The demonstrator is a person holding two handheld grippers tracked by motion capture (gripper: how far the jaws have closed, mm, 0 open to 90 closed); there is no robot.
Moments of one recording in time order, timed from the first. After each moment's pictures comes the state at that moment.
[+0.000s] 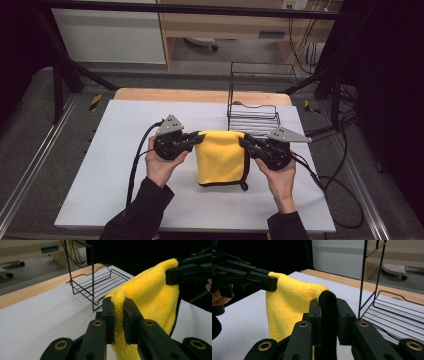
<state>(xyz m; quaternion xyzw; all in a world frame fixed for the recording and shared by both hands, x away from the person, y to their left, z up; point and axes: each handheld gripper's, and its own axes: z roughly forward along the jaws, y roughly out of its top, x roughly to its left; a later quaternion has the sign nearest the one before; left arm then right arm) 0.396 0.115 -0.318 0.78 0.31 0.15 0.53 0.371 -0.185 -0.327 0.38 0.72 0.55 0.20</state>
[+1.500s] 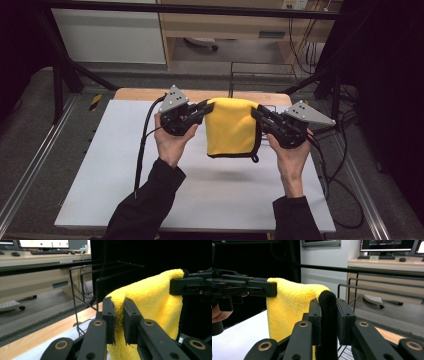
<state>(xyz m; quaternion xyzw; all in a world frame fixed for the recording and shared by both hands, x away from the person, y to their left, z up) 0.416 0.091 -0.255 0.71 0.28 0.22 0.61 0.381 -0.198 -0.258 0.36 0.66 0.59 0.28</state>
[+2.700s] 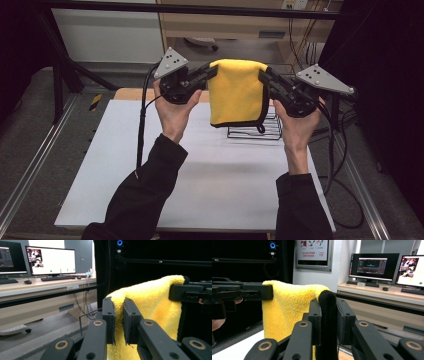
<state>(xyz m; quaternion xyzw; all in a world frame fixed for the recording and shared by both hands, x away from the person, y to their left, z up) 0.438 0.087 -0.184 0.66 0.27 0.25 0.65 0.403 -0.196 -0.185 0.33 0.63 0.61 0.35</state>
